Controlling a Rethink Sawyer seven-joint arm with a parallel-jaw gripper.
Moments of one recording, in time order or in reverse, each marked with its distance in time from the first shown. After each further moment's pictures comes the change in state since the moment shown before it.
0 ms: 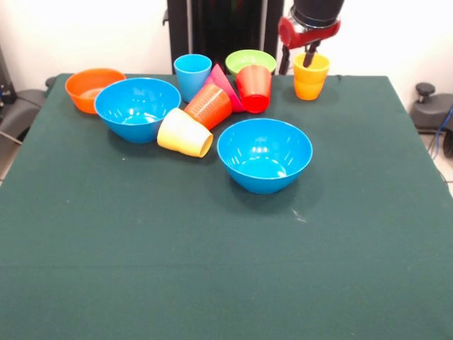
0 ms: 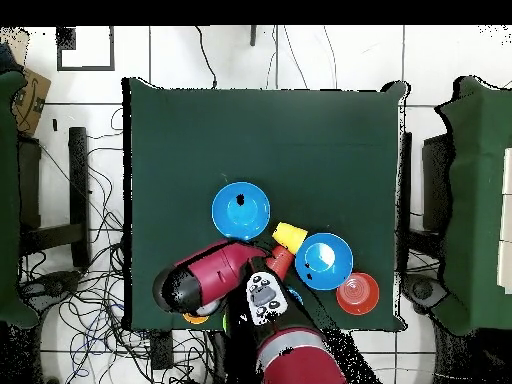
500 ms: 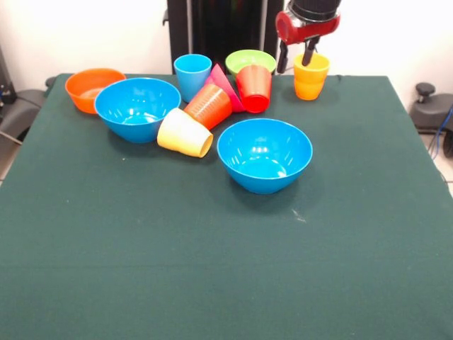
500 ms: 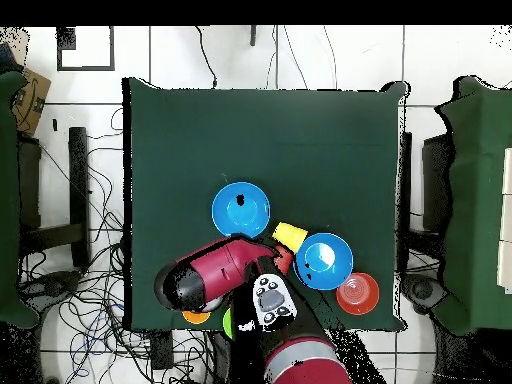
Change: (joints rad) arm -0.029 -0.044 0.023 -0.001 -0.004 0.016 -0.005
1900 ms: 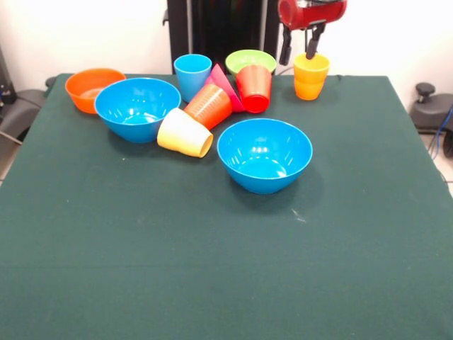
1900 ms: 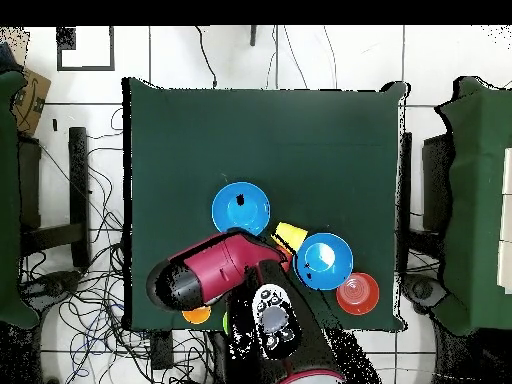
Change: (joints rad) arm -0.020 -0.121 0.032 0.001 -0.004 0.002 0.000
